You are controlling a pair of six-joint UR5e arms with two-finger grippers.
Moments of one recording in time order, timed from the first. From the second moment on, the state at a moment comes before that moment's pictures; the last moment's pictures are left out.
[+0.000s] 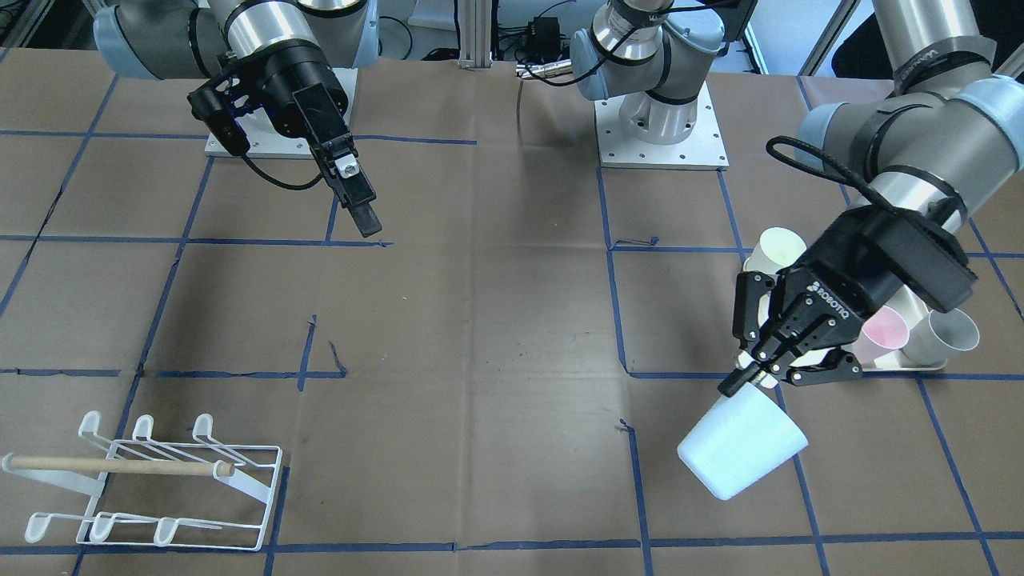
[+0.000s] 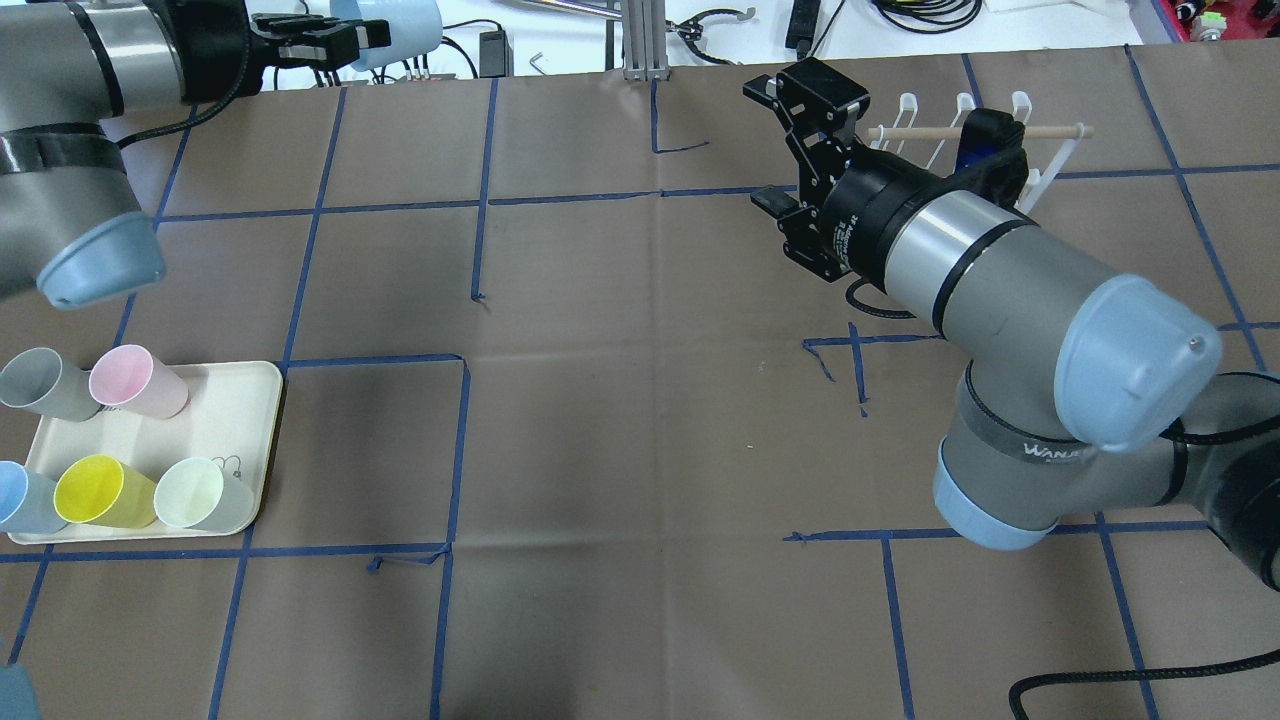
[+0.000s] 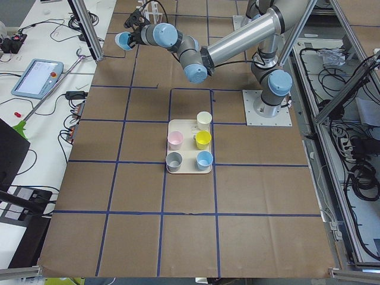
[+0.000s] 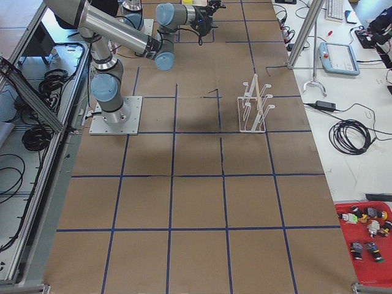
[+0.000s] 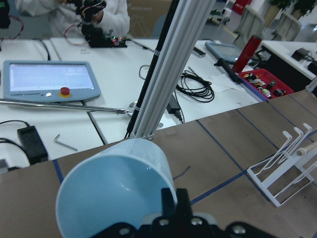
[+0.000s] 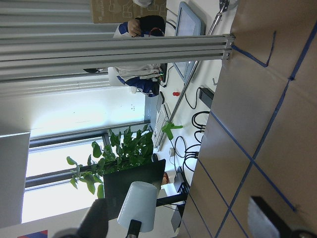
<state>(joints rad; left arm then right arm) -1.27 -1.81 -1.83 -0.35 0.57 0.49 1.62 -1.61 2.24 -3.41 -1.10 1.52</state>
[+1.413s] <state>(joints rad) -1.54 -1.95 -2.03 0.47 0.54 0.11 1.72 -1.48 2.11 -3.26 -1.11 1.61</state>
